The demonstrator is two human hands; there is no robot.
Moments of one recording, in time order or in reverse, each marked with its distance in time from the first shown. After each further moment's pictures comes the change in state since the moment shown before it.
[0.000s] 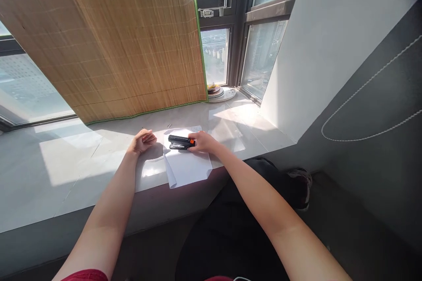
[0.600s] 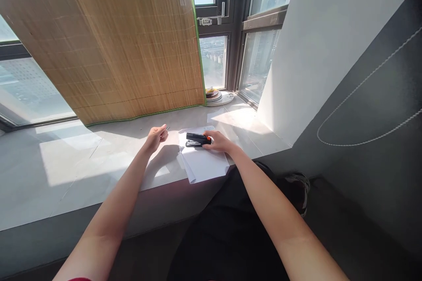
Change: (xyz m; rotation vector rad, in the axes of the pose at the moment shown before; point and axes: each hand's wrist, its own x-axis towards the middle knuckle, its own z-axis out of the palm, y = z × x) left_hand 0.017 -0.003 0.071 0.151 -0.019 0.129; right_hand -0.043 0.065 -0.037 0.146 0.123 0.003
